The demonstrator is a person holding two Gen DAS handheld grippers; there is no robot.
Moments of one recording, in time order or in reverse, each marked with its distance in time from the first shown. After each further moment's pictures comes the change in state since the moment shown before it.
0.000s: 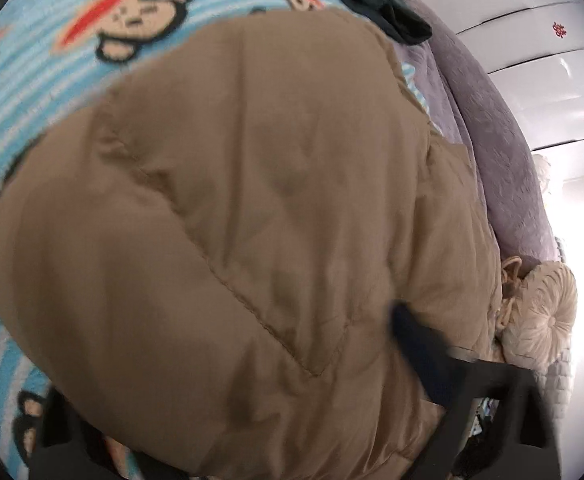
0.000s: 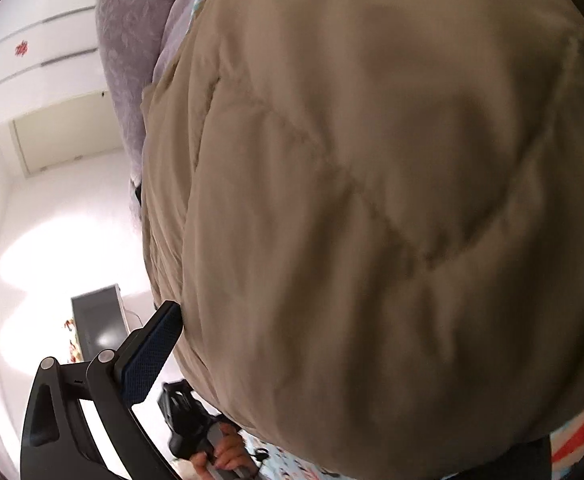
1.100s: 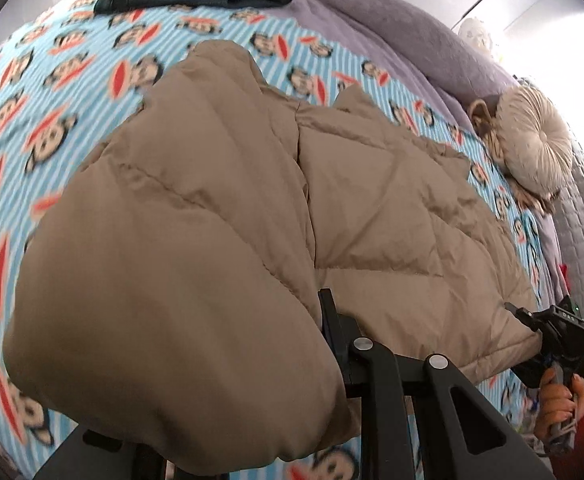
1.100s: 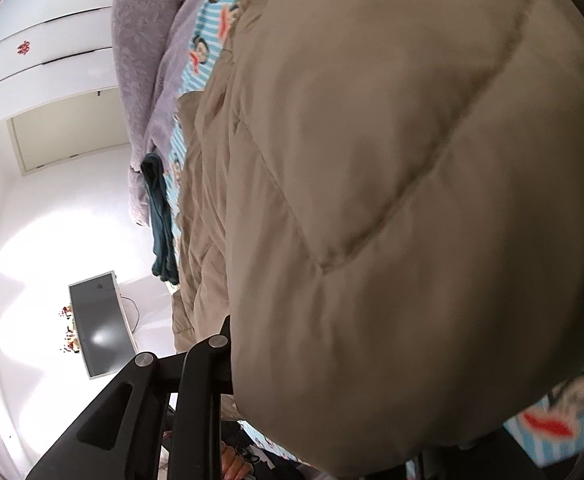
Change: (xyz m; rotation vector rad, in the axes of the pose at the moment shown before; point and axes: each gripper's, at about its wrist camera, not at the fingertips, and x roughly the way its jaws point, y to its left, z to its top) left arm -0.140 0.008 -0.130 0.505 0.104 0.108; right arm -0.090 -0.017 -0.097 0.012 0.003 -0.054
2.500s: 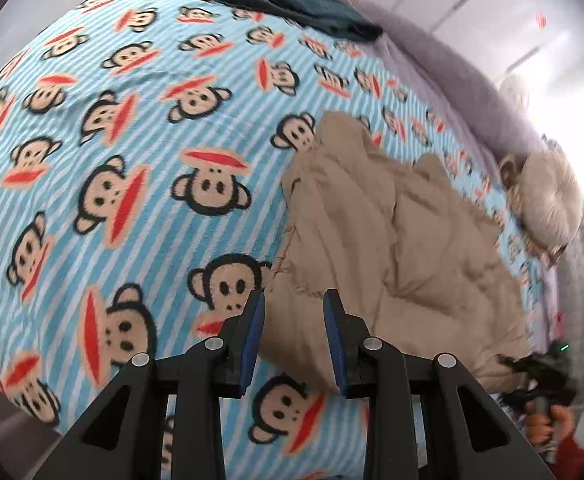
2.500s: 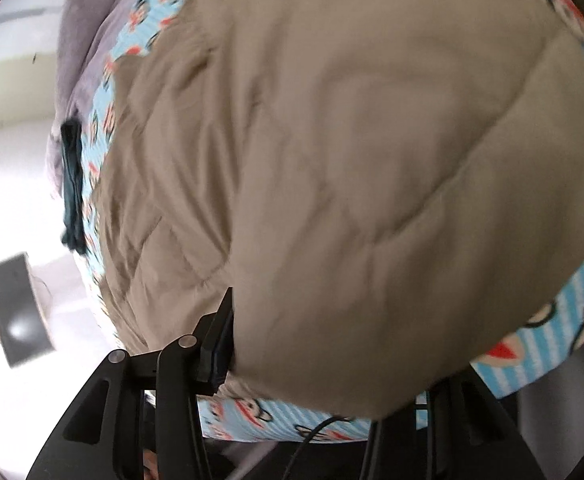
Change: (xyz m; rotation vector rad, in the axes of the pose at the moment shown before) left arm -0.085 0.107 -0.036 -0.183 -0.064 0.061; right arm -0.011 0.013 -0.027 -0.097 0.051 -0.384
